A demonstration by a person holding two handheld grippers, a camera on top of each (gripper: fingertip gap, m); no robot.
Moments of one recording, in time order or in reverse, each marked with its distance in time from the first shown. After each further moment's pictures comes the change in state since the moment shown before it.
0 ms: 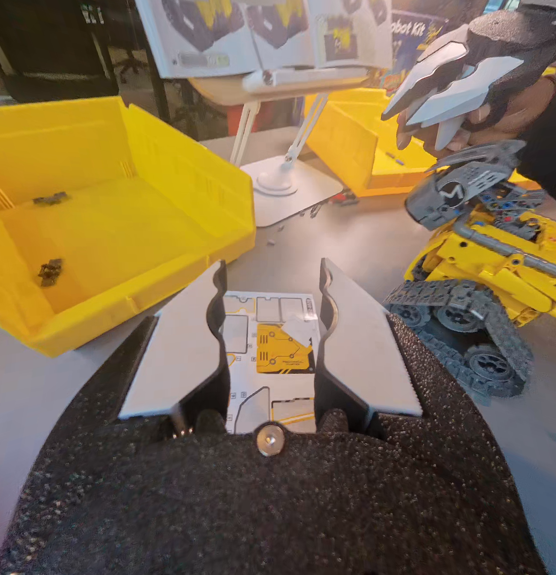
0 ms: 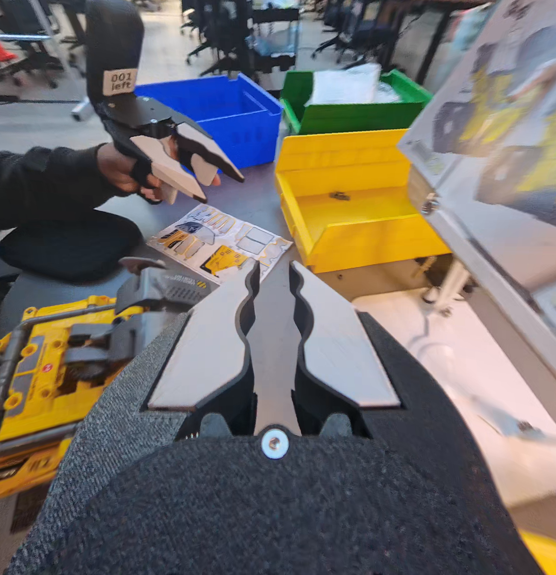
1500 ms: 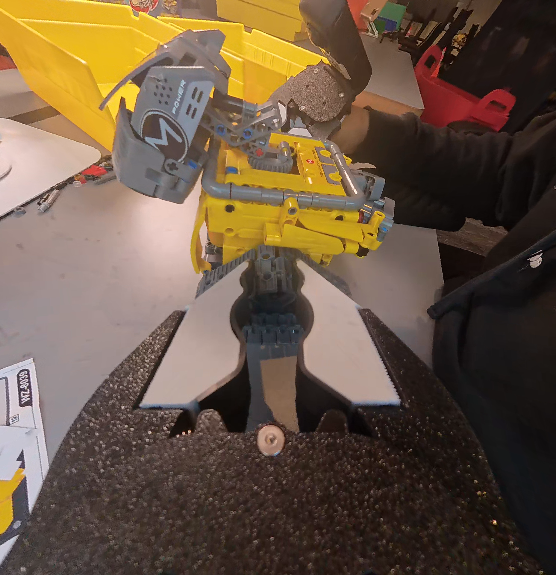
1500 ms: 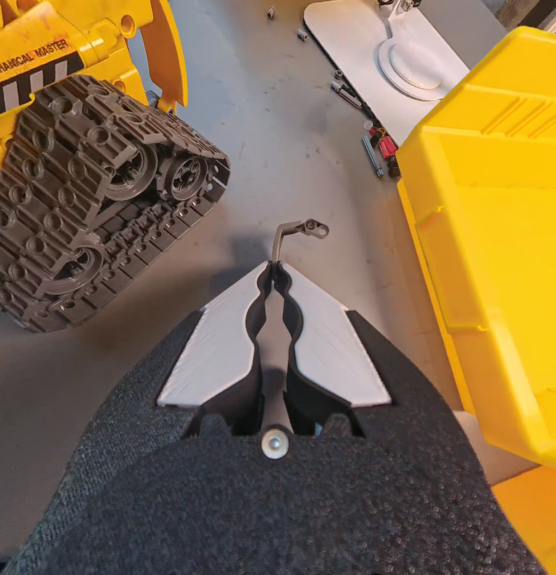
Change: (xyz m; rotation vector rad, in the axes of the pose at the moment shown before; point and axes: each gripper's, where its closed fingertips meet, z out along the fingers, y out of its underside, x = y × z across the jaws) left arm 0.199 0.047 0.038 -0.133 0.531 0.081; right arm -0.036 0.199 -0.121 -0.387 0.421 0.051
